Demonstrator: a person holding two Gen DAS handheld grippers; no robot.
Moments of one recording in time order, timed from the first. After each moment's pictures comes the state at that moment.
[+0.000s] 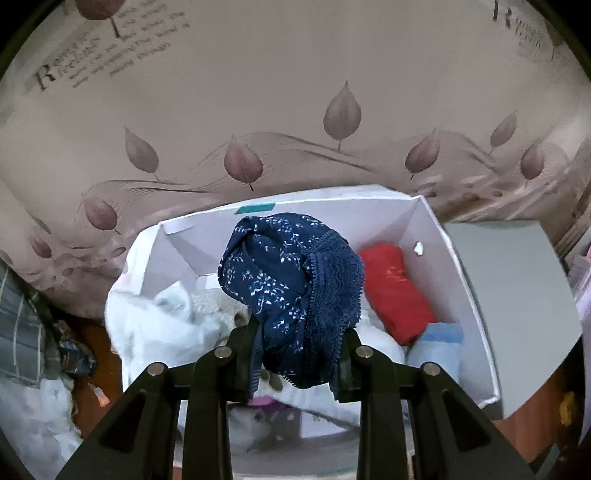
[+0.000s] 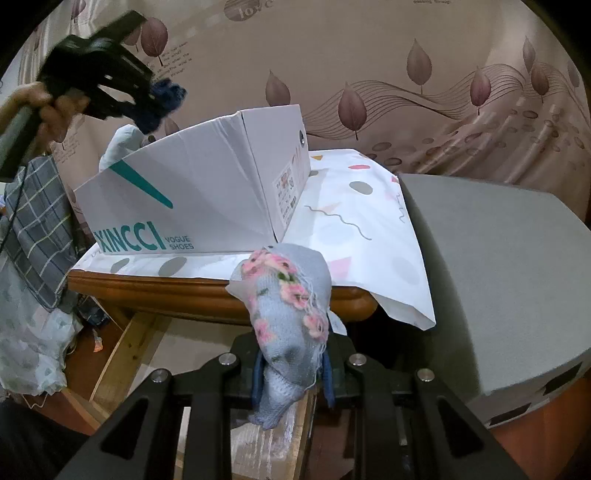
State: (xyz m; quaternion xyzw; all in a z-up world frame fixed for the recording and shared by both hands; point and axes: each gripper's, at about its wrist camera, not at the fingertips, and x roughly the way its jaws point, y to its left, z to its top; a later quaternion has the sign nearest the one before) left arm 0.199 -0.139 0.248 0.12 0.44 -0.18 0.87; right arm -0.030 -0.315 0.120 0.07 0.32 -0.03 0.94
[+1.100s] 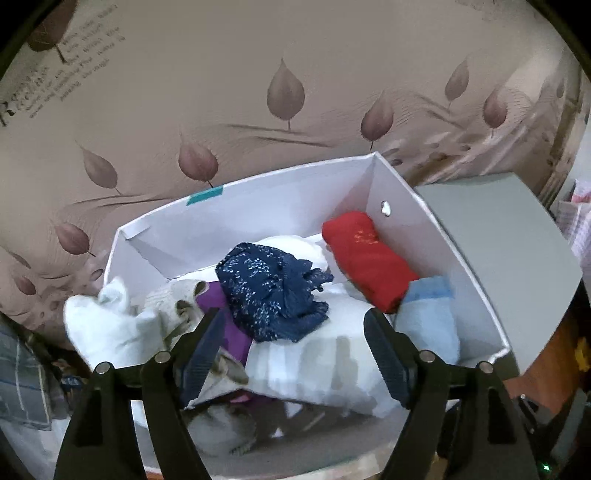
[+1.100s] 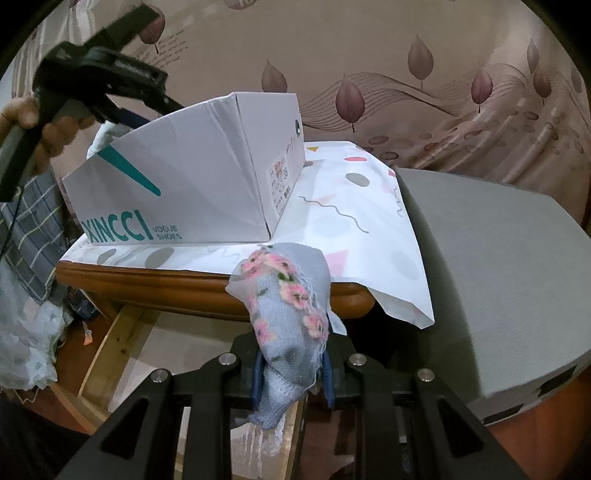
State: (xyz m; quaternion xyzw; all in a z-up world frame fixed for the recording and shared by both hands) left arm 0.177 -0.146 0.237 0.17 0.43 -0.25 0.85; right arm -0.022 -0.310 0.112 0.05 0.33 -0.05 0.94
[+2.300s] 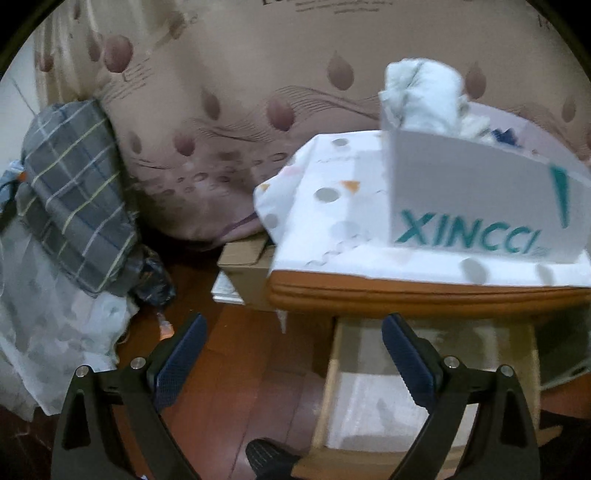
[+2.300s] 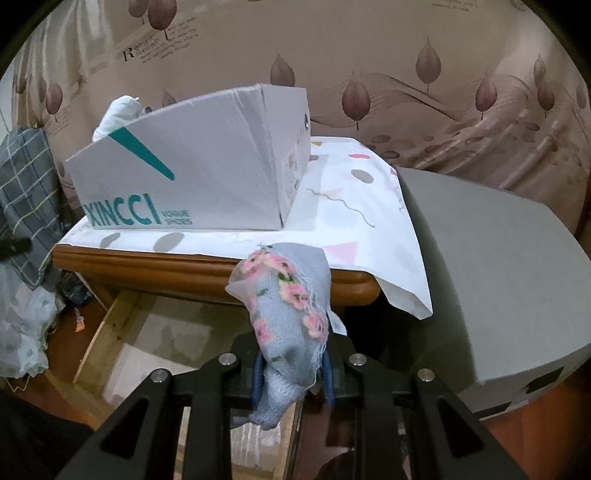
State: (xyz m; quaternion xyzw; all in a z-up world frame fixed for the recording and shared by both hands) left arm 0.052 0.080 0.141 0.09 0.38 0.02 0.92; right arm -0.030 -0.292 0.124 0.03 0.35 -0.06 0.93
